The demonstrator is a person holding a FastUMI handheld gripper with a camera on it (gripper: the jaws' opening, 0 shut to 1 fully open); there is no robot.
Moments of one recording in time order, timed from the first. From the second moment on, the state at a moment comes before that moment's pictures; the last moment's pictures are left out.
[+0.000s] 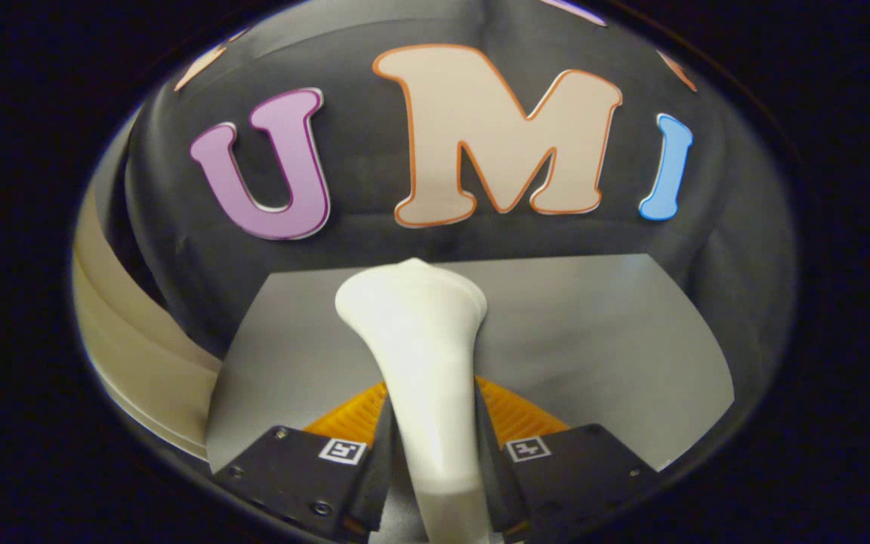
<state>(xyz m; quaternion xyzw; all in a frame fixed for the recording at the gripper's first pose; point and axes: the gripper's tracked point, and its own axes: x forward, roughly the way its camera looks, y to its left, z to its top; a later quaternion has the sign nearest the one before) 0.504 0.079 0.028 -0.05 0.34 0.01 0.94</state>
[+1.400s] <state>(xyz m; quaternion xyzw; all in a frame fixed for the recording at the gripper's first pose) 0.188 0.208 0.179 -0.05 0.07 0.00 1.00</state>
